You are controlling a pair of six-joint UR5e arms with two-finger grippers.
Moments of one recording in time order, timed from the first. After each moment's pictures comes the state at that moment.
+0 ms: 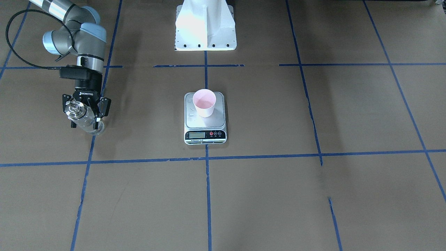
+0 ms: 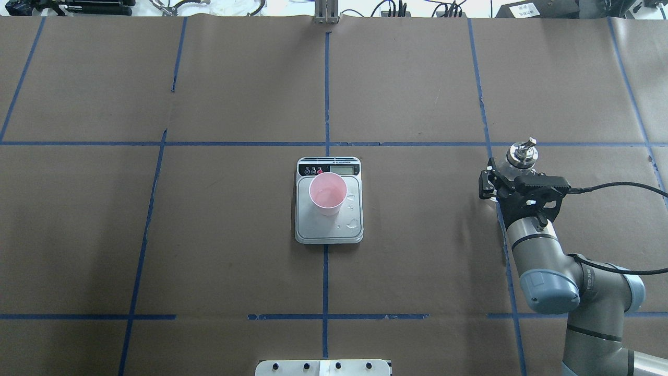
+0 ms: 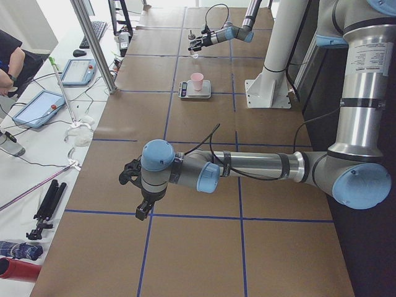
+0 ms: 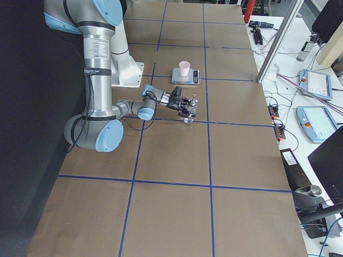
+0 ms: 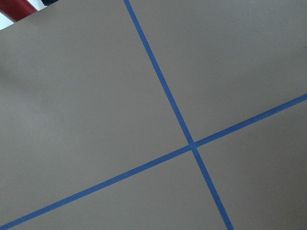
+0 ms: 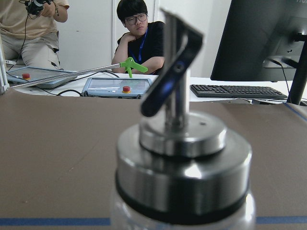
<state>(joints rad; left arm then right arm) -1.63 -1.60 -1.57 -1.81 -2.31 0.27 0.31 -1.56 1.71 -0.82 0.62 1.32</state>
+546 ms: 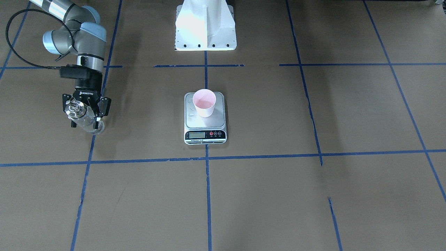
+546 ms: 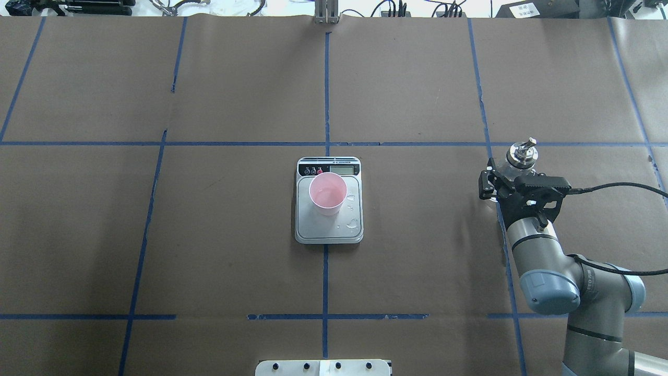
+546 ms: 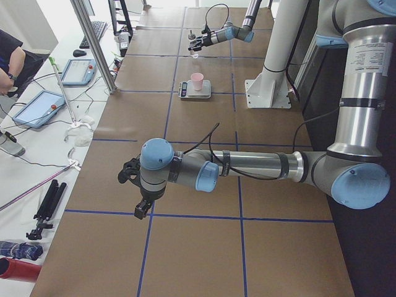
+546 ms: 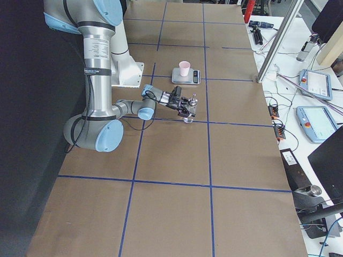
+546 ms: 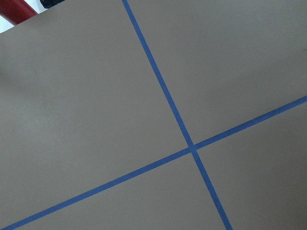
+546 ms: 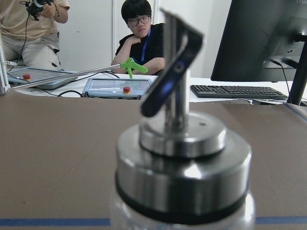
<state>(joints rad) -1.63 -1.61 -1.57 -1.81 -2.31 0.27 0.31 -1.56 1.72 -0.82 0.61 1.32</state>
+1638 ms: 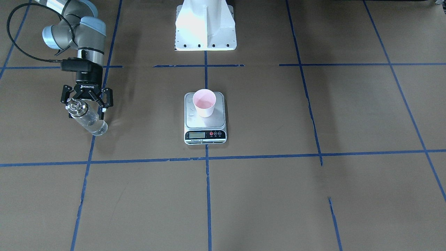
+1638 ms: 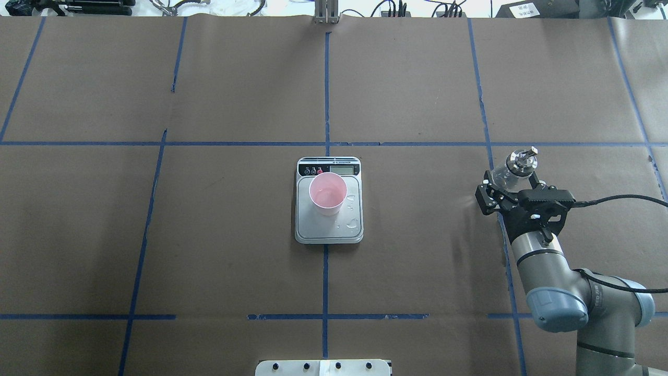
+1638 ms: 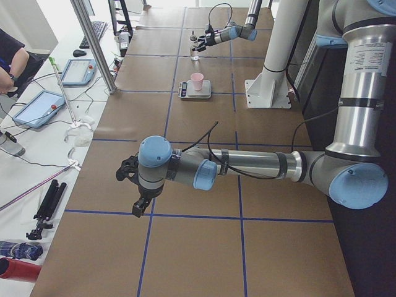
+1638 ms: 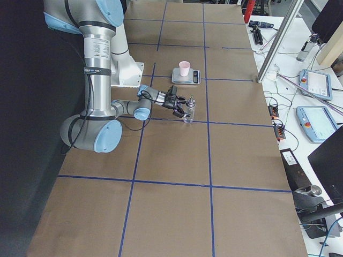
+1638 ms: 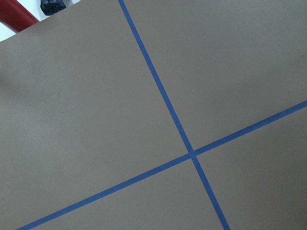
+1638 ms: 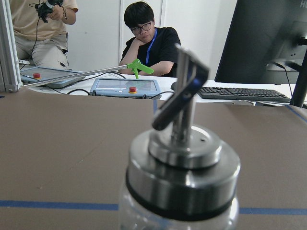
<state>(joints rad) -1.63 -1.62 -1.57 -1.81 -2.31 0.27 0.25 -1.62 1.76 -0.82 0.56 1.32</state>
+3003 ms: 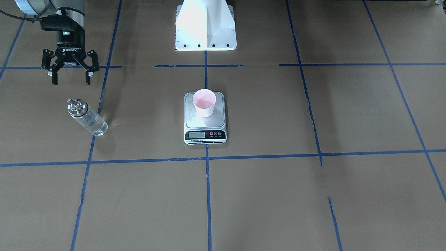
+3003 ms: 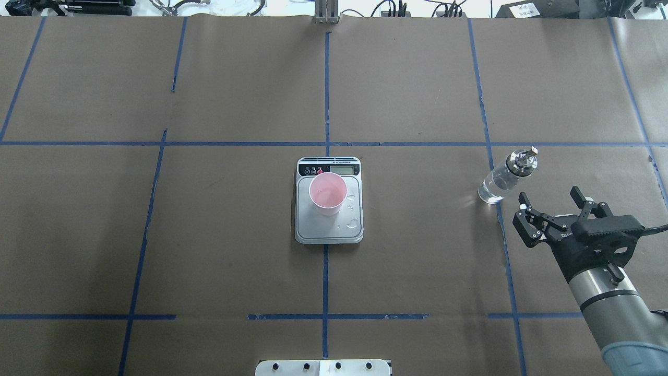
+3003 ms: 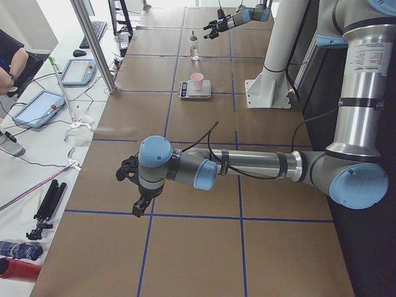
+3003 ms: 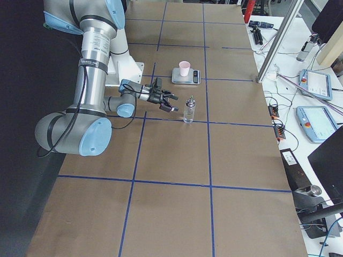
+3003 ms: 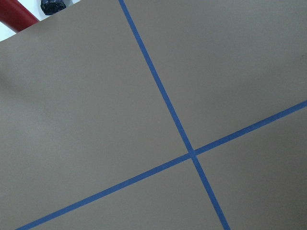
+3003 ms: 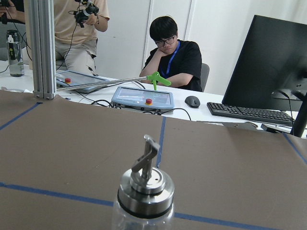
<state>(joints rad) -1.63 -1.62 -1.57 -1.81 -2.31 0.27 0.11 -1.90 2.08 -0.85 0.47 1.25</state>
